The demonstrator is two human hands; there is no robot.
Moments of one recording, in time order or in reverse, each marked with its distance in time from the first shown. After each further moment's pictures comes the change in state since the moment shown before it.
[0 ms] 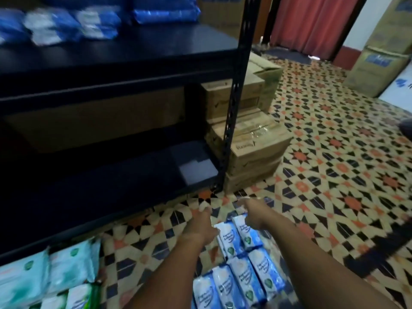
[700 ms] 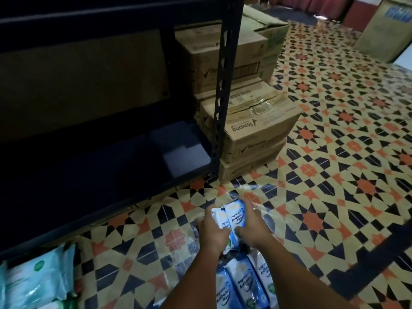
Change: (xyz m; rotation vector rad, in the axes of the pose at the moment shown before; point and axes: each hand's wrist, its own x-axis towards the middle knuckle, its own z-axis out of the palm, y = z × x) left_hand 0.068 -0.001 0.108 -0.542 0.150 -0.183; right_hand 0.055 0.043 0.110 0.673 0.150 0.066
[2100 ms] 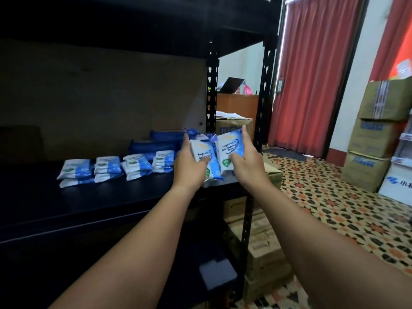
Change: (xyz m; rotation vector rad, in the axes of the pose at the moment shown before) left_hand -0.186 0.368 -0.351 -0.211 0.465 0.826; right_hand -0.158 -0.448 -0.204 0.235 0.637 -0.858
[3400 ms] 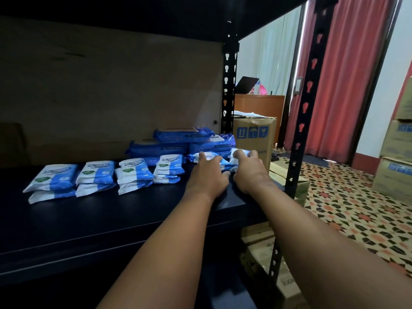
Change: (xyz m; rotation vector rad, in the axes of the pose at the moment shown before) left_hand 0.096 -0.073 0.045 0.682 -0.177 0.150; right_hand 0.087 0.065 0.087 -0.622 -0.242 0.071
